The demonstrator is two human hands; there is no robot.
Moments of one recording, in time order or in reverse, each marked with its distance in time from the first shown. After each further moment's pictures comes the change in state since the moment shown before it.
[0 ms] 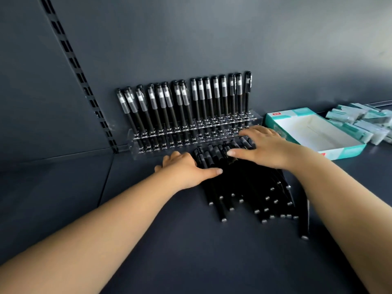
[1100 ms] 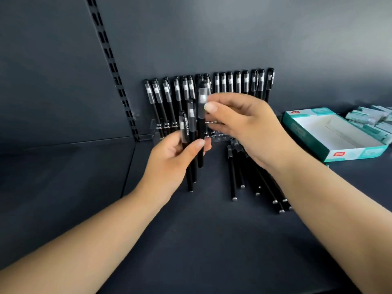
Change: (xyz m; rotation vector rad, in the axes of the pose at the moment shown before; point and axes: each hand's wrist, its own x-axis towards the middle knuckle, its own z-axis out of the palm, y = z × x) left_hand -0.059 -0.051 -0.001 -1.334 0.356 0.538; right_hand -0.037 -0.104 -0.003 1.127 0.185 -0.478
